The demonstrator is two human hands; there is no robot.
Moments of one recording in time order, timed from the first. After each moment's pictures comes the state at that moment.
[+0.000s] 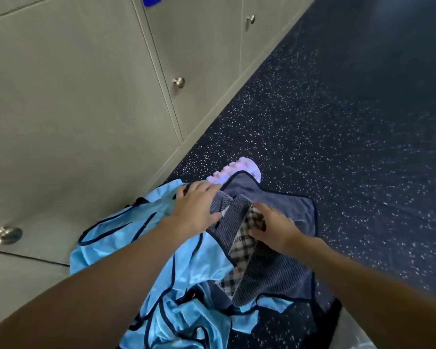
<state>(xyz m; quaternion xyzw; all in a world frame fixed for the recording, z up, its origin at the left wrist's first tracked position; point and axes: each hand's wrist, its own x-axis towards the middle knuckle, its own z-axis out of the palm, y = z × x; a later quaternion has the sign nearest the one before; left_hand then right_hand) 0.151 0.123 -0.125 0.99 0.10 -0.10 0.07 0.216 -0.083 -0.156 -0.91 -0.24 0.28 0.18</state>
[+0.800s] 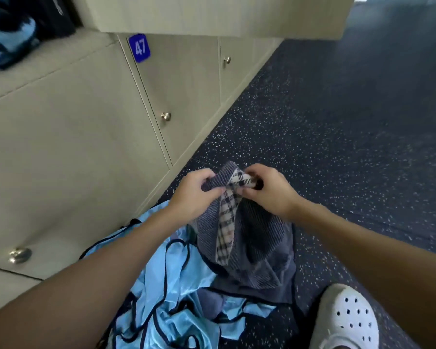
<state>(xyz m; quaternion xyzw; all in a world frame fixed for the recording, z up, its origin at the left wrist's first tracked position) 0.164 0.085 -0.013 0.88 0.12 0.05 0.45 0.243 -0.095 -0.011 -0.86 -0.26 0.15 0.42</state>
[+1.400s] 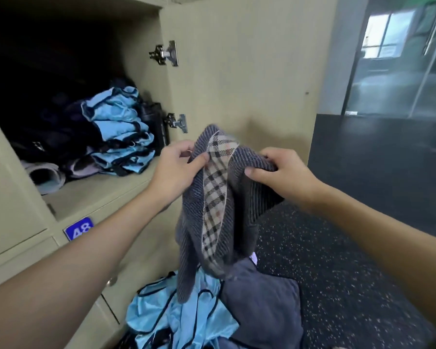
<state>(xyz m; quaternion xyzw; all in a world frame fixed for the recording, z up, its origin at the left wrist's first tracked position) 0.053 0.098 0.267 0.83 0.06 0.34 0.43 0.137 -0.111 0.268 -0.78 -0.37 0.02 0.51</state>
